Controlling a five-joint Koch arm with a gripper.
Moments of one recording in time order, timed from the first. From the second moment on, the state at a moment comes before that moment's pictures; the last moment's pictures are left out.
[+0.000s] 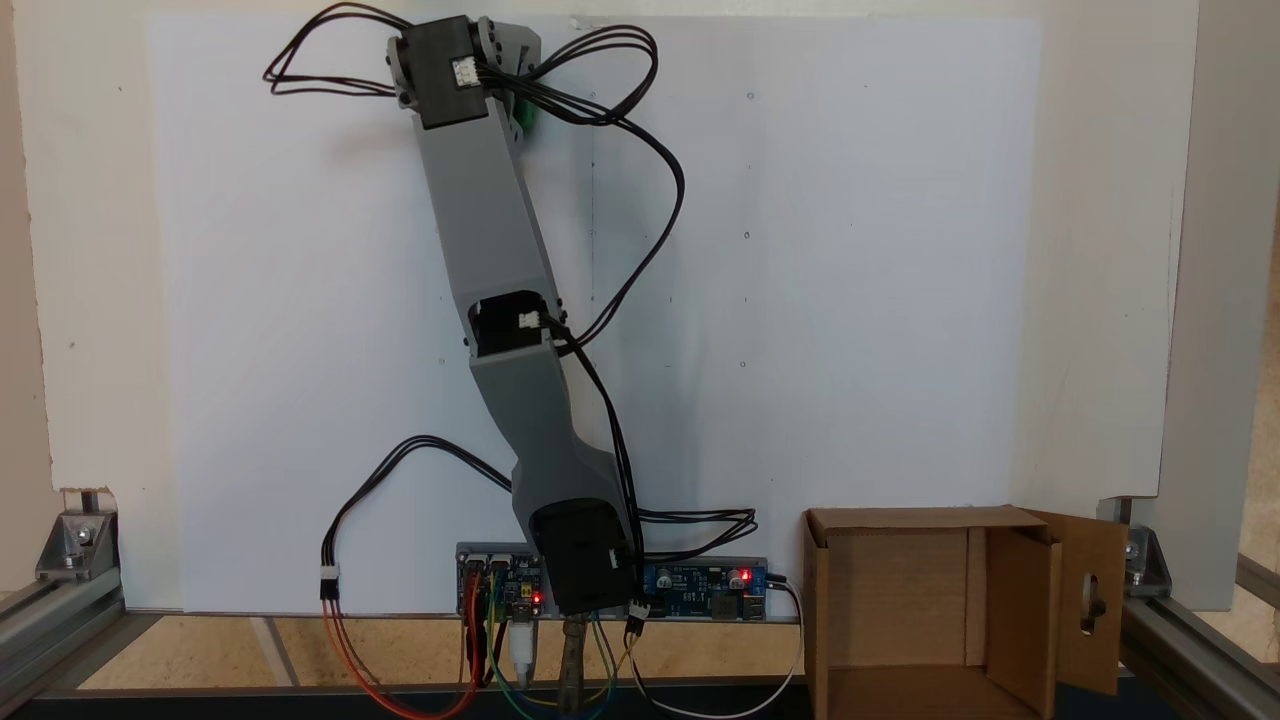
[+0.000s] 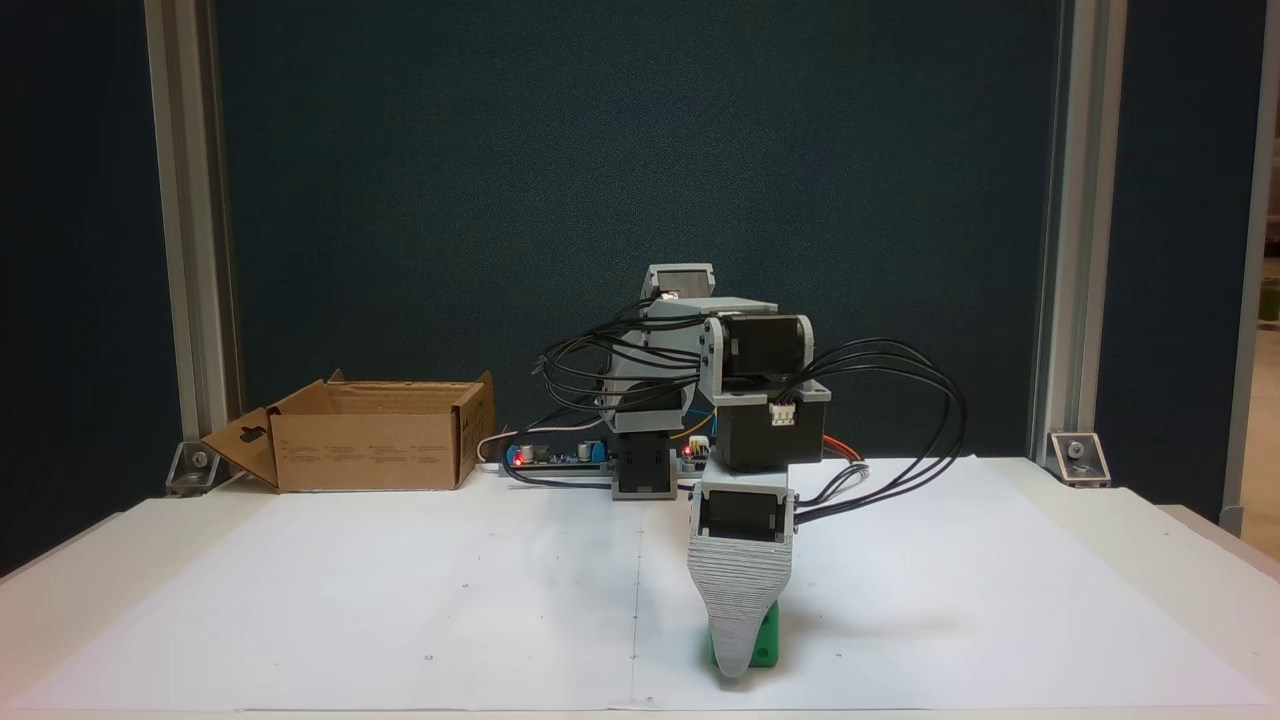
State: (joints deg) arm -12.6 34.8 29.8 69.5 20.9
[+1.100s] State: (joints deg) arm -12.5 33.9 28.7 67.0 20.9
